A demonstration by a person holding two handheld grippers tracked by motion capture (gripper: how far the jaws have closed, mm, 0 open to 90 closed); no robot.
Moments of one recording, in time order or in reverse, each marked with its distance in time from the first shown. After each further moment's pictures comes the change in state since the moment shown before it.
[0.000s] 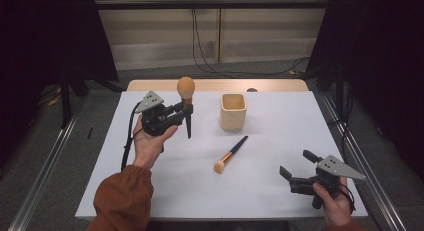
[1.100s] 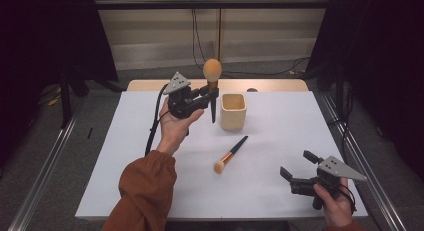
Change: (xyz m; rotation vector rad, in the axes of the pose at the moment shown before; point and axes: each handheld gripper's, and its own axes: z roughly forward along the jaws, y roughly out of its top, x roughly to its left) left arm -0.024 0.036 0.061 -0.059 -0.065 0.018; right arm 0.001 0.000 -0.003 -0.004 0.004 0.004
